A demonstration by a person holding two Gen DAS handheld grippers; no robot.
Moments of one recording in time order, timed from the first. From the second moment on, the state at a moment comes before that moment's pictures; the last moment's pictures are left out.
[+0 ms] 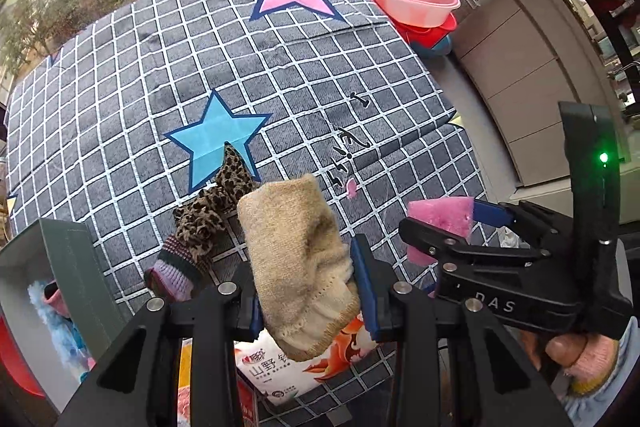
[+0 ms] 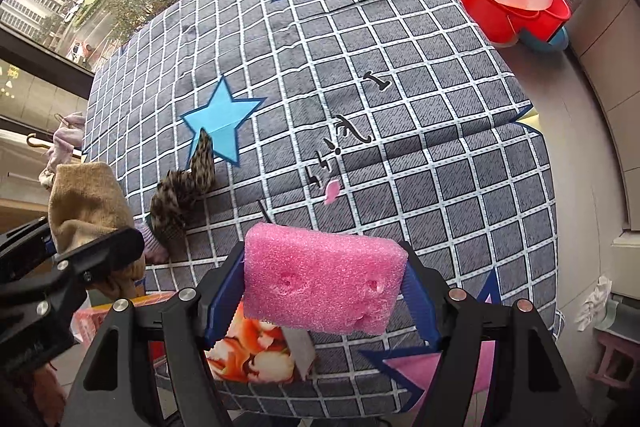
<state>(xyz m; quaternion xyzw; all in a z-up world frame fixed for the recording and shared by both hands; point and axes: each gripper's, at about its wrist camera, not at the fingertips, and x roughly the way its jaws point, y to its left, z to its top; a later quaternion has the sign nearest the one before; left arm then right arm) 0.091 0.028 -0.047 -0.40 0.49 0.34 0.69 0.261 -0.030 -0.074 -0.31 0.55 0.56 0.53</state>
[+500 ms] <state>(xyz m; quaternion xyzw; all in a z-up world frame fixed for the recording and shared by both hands) 0.004 0.005 -0.006 -0.41 0.44 0.40 0.69 0.191 -0.045 -0.024 -0.34 0.50 0.62 0.50</state>
